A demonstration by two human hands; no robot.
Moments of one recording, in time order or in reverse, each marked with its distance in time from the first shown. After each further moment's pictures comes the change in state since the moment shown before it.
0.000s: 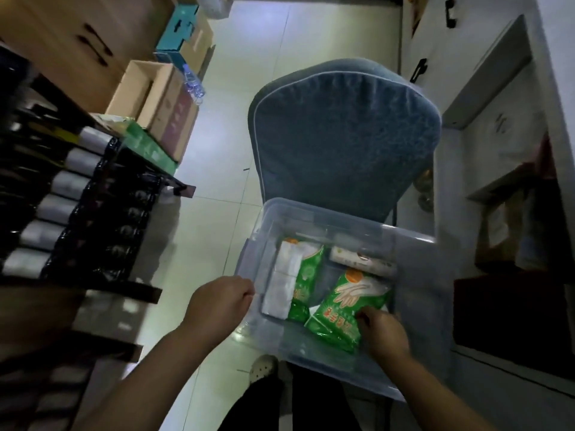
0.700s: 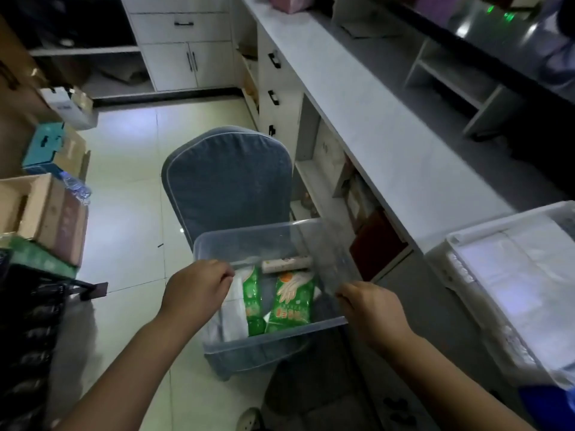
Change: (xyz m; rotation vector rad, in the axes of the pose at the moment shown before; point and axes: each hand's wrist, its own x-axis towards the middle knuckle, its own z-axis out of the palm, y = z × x) left_hand -0.081 0.045 -0.089 -0.014 0.262 0.503; right_hand -0.251 -0.044 -0.064 -0.209 0.556 -0.091
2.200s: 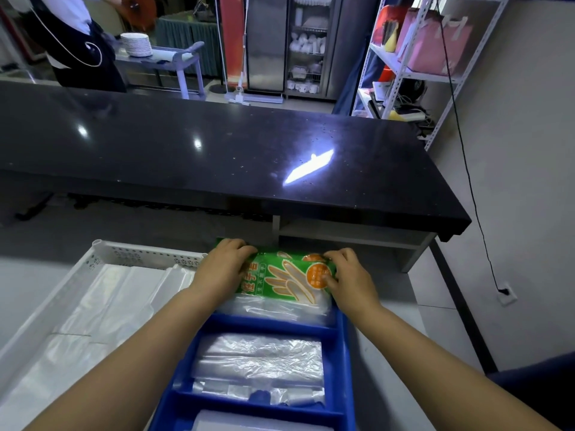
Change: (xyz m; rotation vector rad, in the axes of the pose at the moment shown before) left_hand 0.028 0.733 0.244 0.007 -0.368 1.269; right_hand -0.421 0.441 -0.094 0.322 0.660 1.265
